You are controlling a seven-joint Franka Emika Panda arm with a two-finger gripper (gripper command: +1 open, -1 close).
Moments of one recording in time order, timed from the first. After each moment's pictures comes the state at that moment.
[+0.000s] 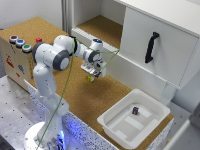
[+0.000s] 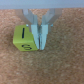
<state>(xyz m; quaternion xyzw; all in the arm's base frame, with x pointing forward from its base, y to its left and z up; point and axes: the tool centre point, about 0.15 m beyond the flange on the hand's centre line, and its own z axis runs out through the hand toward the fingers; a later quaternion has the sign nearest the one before) 0.435 0.077 0.213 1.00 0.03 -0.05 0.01</state>
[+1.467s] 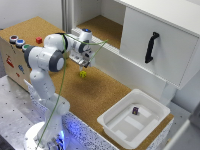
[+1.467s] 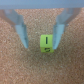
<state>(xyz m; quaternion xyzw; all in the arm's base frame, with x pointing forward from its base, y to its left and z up) 0.396 0.156 0.294 1.00 0.06 -0.03 -0.02</state>
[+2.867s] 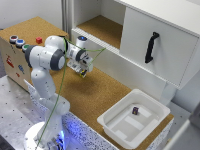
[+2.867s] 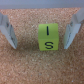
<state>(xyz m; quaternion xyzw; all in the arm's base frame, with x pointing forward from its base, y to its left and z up) 0.426 0.162 0.214 1.00 0.03 0.03 -0.03</state>
